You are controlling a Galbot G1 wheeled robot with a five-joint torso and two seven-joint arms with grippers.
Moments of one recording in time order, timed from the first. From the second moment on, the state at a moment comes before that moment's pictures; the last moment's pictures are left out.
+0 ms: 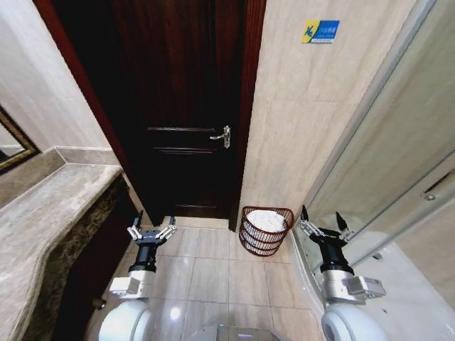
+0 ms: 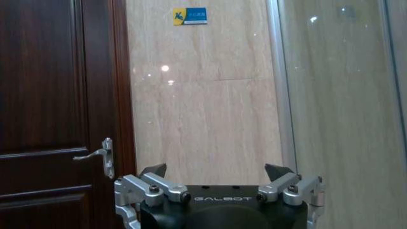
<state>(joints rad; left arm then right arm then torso) 1.79 -1.43 -0.59 -2.32 -0.13 -0.18 -0.11 -1.75 1.45 0.58 2.41 0.19 0.02 0.21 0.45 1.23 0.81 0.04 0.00</state>
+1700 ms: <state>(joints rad) 1.81 -1.46 -0.57 -2.31 -0.12 -0.21 -0.09 -1.79 1.46 0.57 2.39 0.15 0.06 0.21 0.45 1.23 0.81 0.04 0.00</state>
